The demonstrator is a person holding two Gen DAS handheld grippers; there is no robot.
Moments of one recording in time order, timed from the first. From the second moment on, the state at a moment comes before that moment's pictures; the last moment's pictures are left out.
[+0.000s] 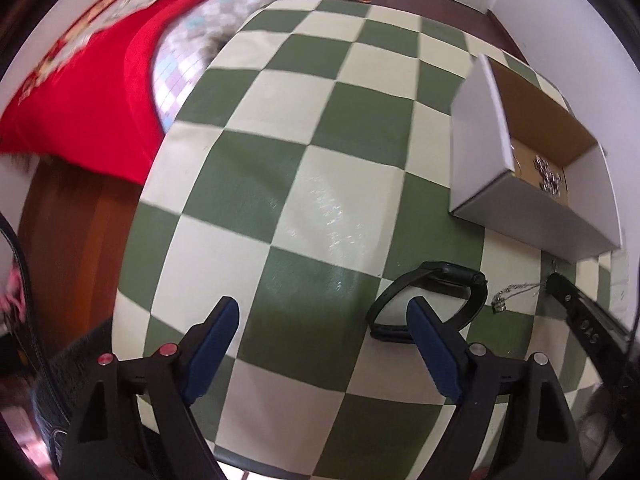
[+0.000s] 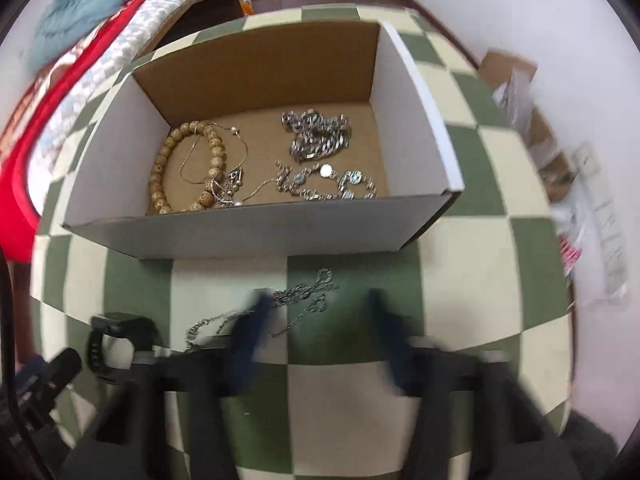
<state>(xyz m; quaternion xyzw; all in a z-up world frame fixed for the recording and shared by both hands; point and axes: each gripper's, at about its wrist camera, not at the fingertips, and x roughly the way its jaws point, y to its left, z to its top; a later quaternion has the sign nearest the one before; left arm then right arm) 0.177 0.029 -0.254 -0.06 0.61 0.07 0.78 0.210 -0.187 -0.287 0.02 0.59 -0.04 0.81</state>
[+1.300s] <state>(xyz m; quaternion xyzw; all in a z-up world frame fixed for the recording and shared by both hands) 0.185 0.044 -0.271 -0.01 0.62 0.03 0.78 0.191 -0.144 -0.275 0.06 0.61 0.14 0.77</state>
